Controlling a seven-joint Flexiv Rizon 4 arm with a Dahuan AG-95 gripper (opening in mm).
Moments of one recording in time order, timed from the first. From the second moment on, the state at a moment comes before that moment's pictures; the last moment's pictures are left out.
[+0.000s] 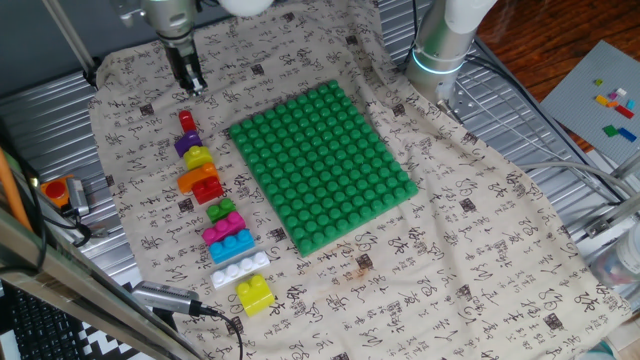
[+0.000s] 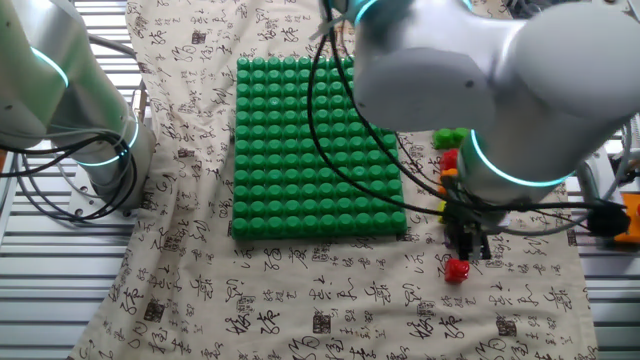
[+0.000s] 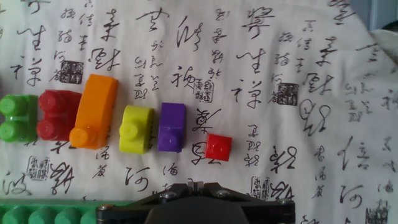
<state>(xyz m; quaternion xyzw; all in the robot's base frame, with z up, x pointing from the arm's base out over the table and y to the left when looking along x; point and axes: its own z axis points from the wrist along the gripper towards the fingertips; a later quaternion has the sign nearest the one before) 0.562 -0.167 0.136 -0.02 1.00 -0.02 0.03</state>
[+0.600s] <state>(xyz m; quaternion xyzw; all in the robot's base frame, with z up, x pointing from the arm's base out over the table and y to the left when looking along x) 0.566 -0.168 0.135 0.07 1.00 -0.02 0.00</state>
